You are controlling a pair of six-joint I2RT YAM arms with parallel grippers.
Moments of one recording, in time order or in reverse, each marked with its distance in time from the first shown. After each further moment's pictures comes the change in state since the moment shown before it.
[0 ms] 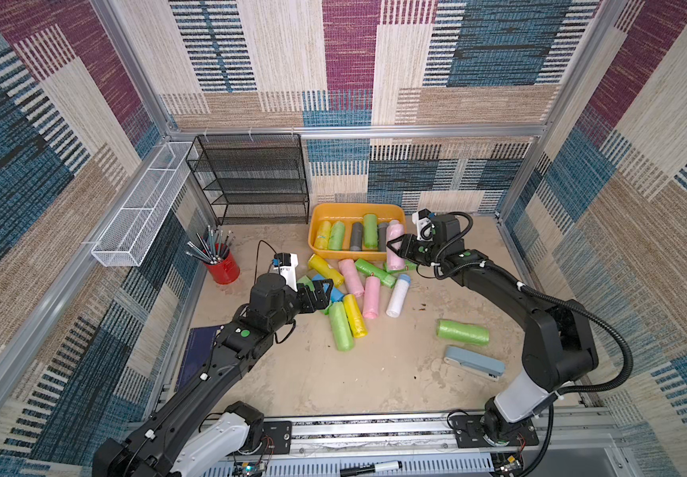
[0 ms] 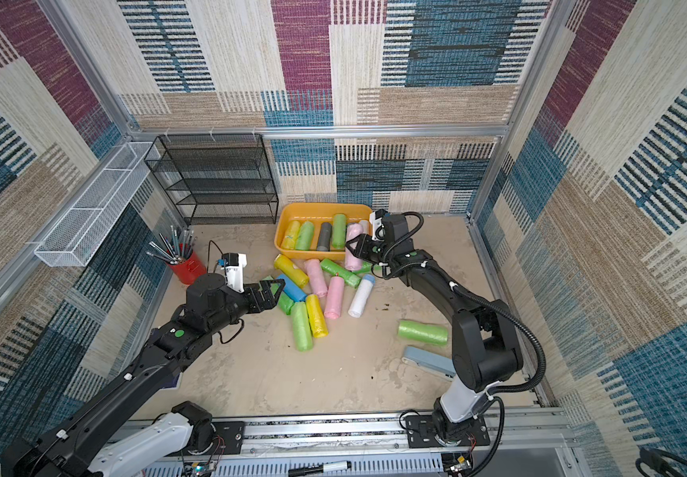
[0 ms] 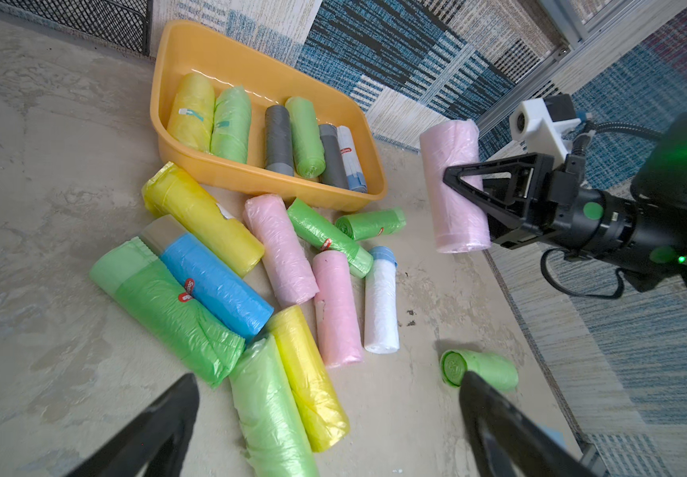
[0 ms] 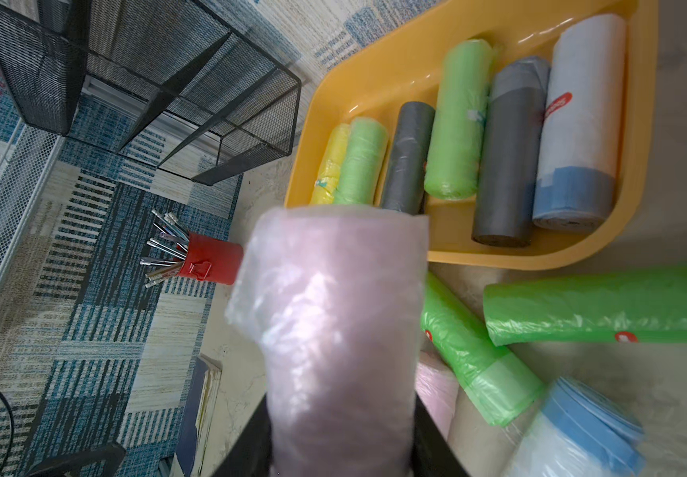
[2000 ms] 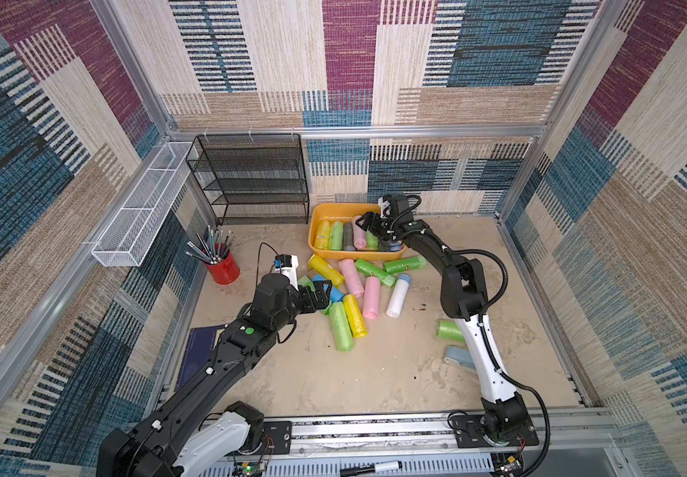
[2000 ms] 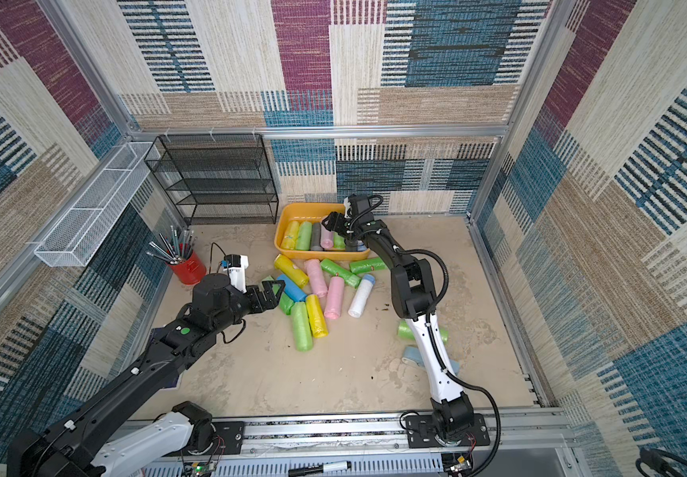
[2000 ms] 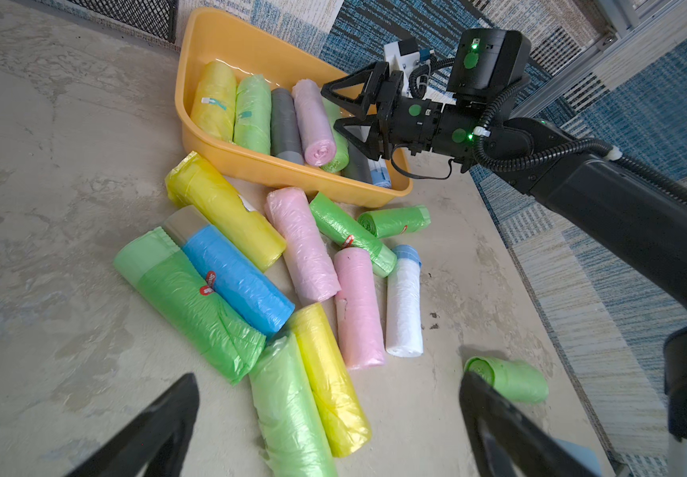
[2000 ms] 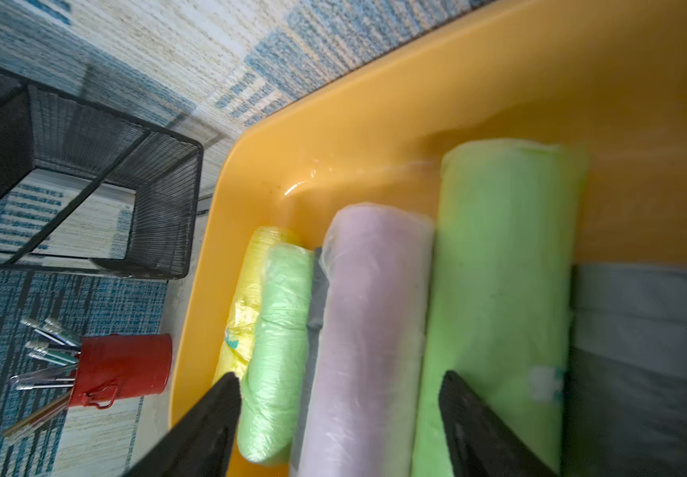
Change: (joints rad) left arm 0.000 0.045 -0.012 0.011 -0.043 0.000; right arm 0.004 0.938 1.080 -0.221 0.030 -0.012
